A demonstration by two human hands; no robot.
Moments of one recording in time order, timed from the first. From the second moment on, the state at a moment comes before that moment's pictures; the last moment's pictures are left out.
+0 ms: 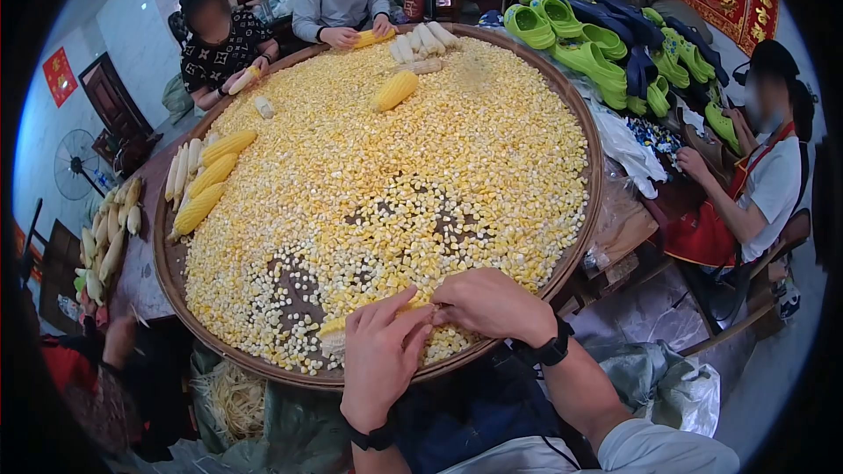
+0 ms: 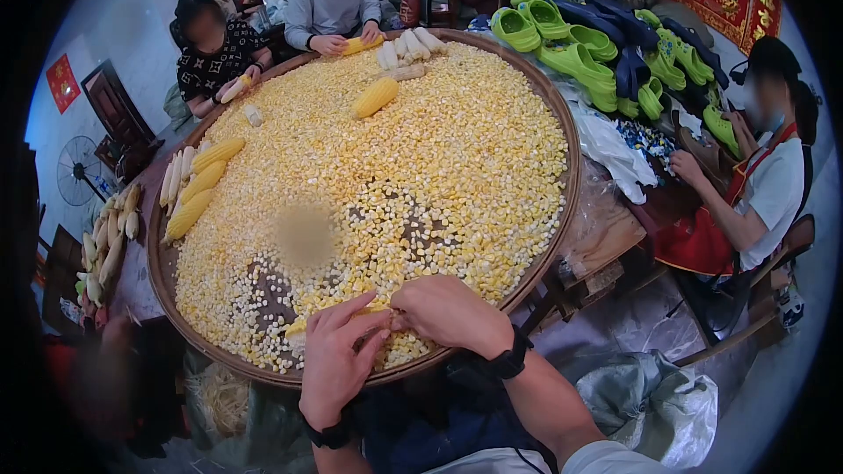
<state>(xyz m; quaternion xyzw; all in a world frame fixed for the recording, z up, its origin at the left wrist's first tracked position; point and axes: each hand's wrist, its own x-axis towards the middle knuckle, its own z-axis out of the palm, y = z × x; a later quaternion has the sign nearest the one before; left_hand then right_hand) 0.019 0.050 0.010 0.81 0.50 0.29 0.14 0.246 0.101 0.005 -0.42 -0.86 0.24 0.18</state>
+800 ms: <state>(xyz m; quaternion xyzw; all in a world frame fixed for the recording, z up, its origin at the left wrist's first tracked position) 0.014 0.049 0.005 0.81 0.49 0.31 0.14 0.246 0.101 0.007 -0.43 -0.86 0.23 0.17</state>
